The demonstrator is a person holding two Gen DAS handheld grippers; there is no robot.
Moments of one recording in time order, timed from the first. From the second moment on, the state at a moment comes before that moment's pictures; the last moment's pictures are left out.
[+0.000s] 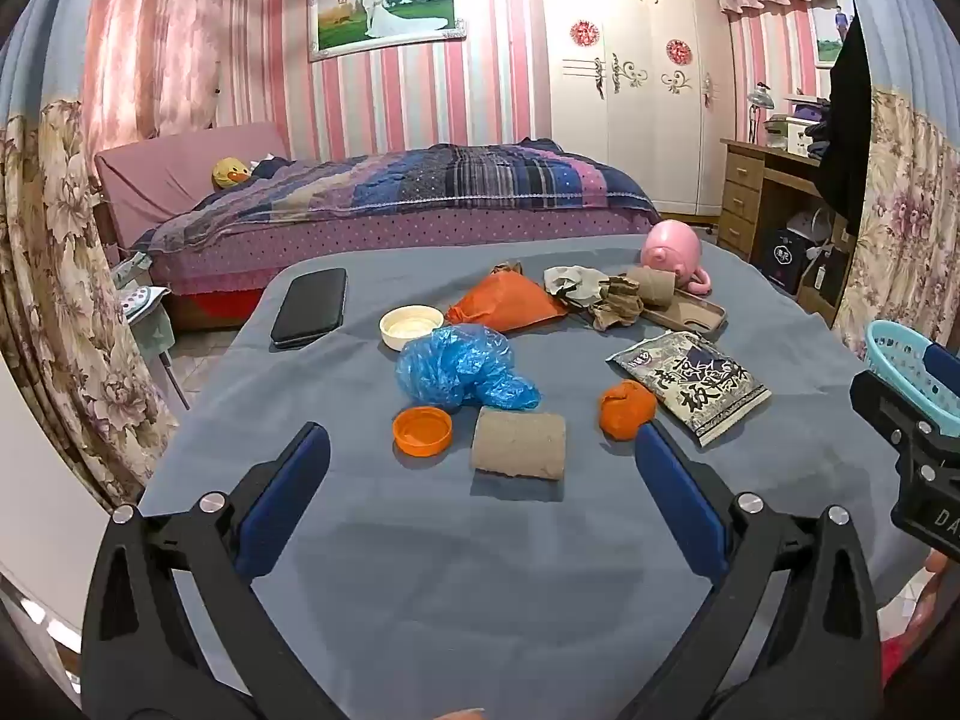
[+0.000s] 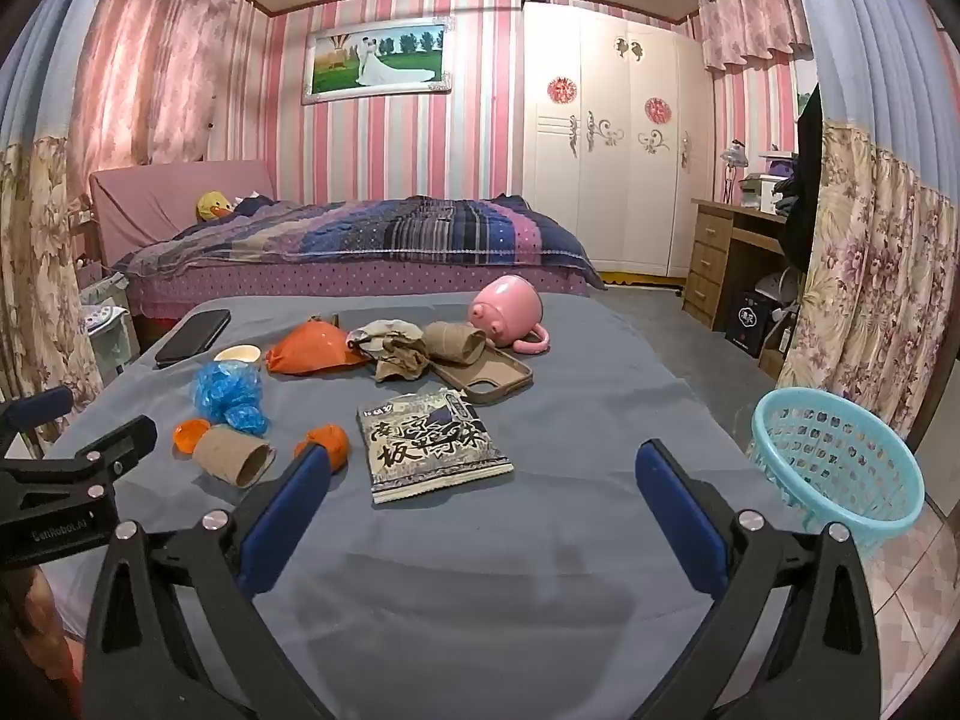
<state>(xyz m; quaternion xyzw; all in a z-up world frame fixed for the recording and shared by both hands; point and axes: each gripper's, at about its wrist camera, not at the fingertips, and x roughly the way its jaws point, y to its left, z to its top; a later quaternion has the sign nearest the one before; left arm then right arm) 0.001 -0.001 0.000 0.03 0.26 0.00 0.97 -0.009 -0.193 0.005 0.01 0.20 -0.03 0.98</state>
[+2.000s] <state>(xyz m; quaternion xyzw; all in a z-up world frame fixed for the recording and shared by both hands) -0.004 -0.005 0.003 0.04 0.25 -0.01 0.97 -0.011 -0.199 0.004 0.01 0.20 -0.04 0.98</state>
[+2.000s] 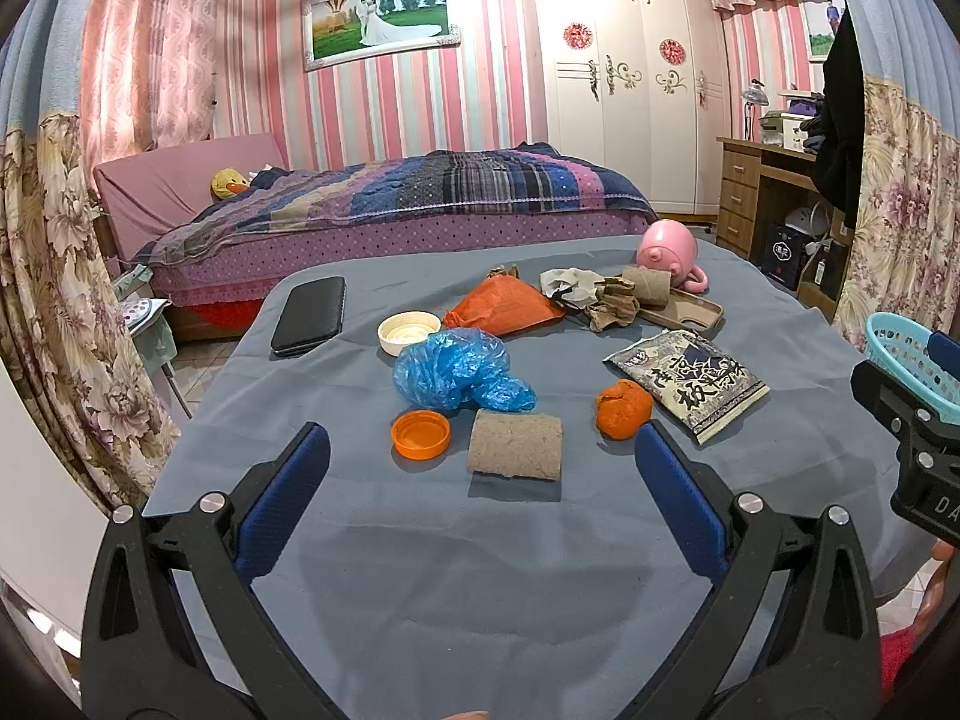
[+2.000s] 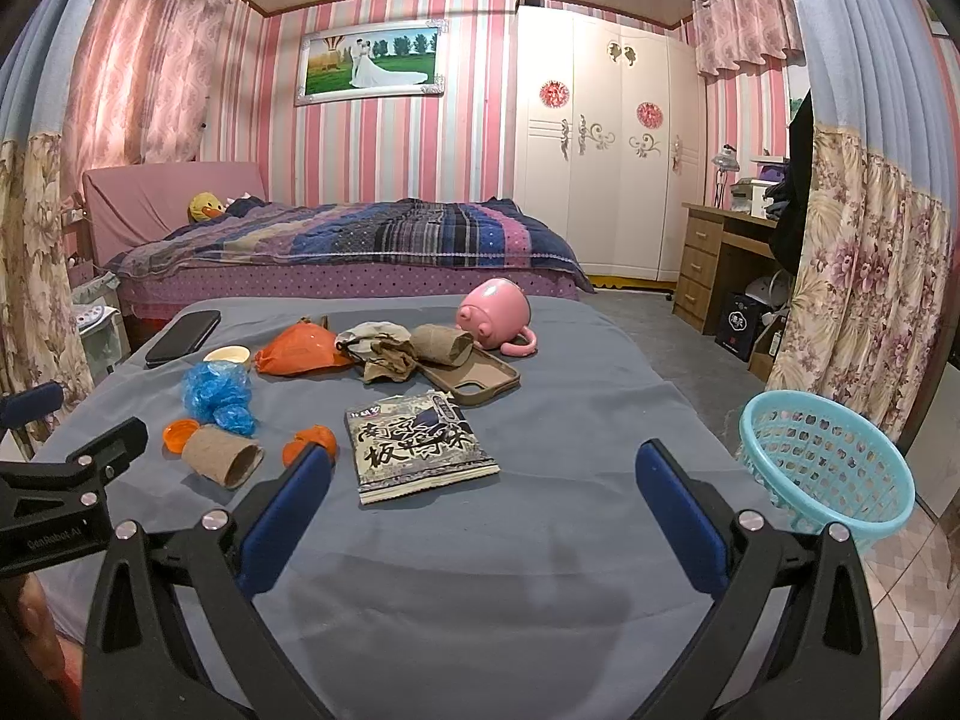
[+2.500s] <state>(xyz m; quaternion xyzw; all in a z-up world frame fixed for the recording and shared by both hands) -0.005 -0.004 0.005 0.04 0.25 -0.01 0.97 -0.011 -0.201 0.005 0.01 0.20 -0.04 0.98</state>
